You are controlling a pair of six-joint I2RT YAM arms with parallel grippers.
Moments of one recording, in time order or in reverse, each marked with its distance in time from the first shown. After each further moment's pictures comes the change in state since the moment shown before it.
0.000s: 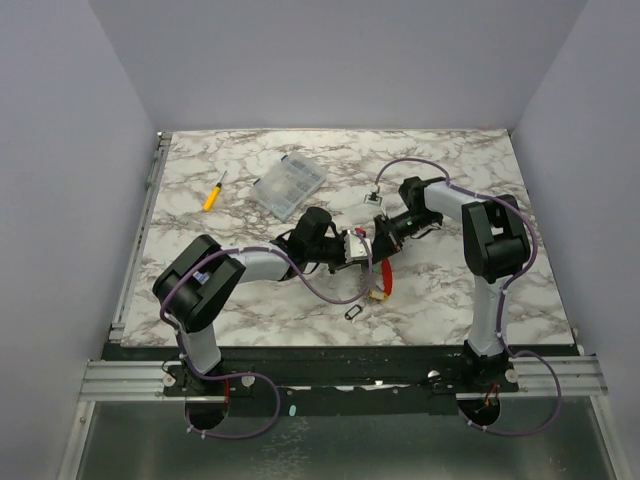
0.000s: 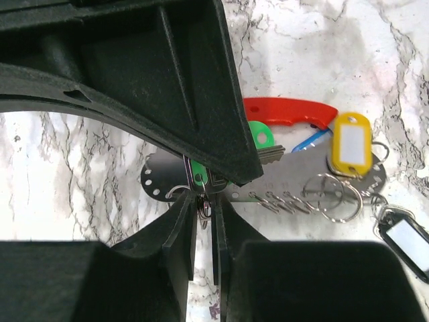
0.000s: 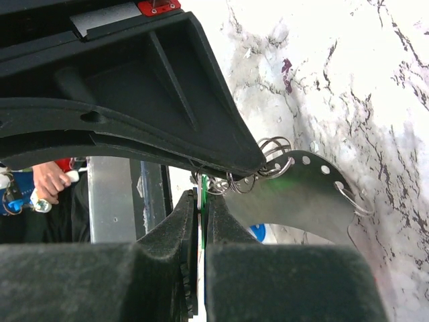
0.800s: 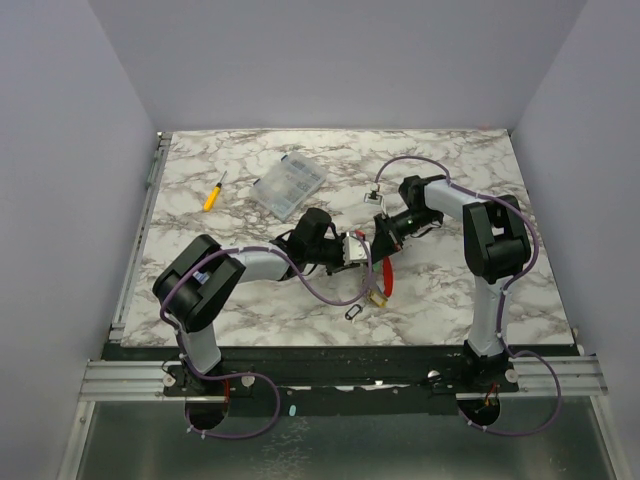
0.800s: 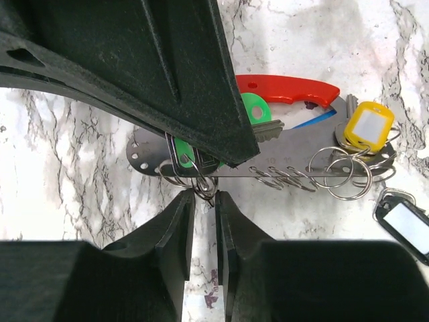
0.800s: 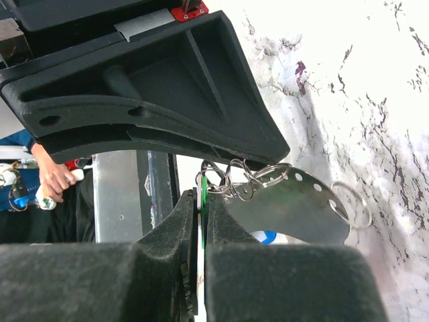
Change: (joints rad) left arm 0.000 0.000 -0.002 -0.044 -0.004 0.042; right arm 0.000 -0.009 0.019 -0.053 -0.009 -0.025
